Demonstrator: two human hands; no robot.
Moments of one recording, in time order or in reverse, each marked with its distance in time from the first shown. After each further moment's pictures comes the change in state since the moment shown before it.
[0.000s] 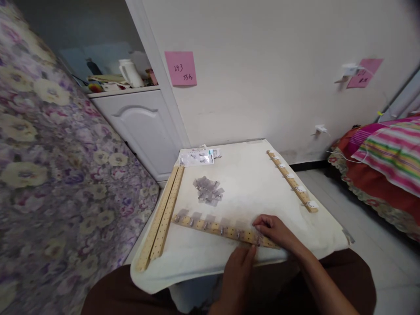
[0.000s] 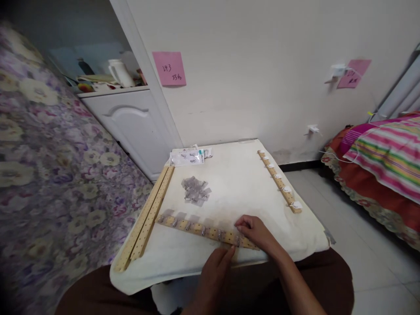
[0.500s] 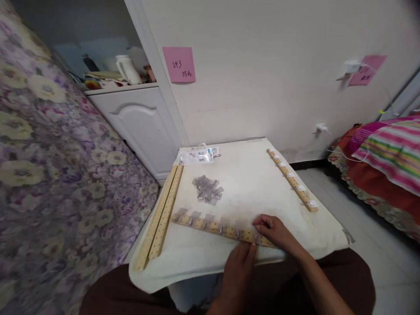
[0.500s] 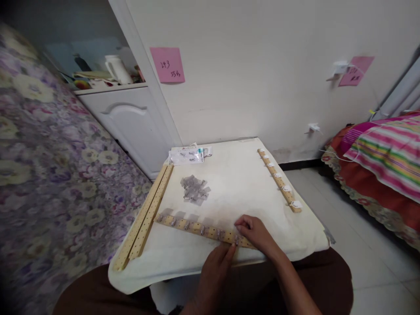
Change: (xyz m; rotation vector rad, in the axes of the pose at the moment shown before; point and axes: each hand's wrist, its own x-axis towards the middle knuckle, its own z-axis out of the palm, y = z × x) left_hand 0.004 -0.002 0.007 0.130 -0.029 0.042; right_hand -0.002 0.002 0.003 -0.010 0.070 -0.005
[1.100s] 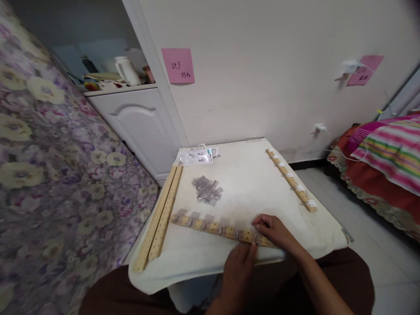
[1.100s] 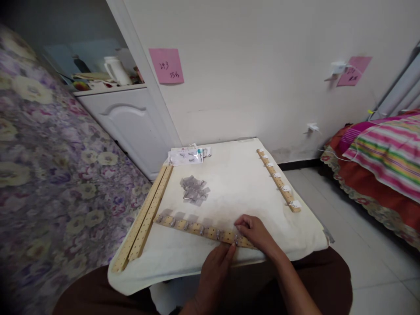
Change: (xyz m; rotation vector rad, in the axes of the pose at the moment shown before) left_hand 0.001 -0.002 0.006 0.086 0.049 0.054; right_hand 0.001 -0.001 -0.001 0.035 0.002 0.016
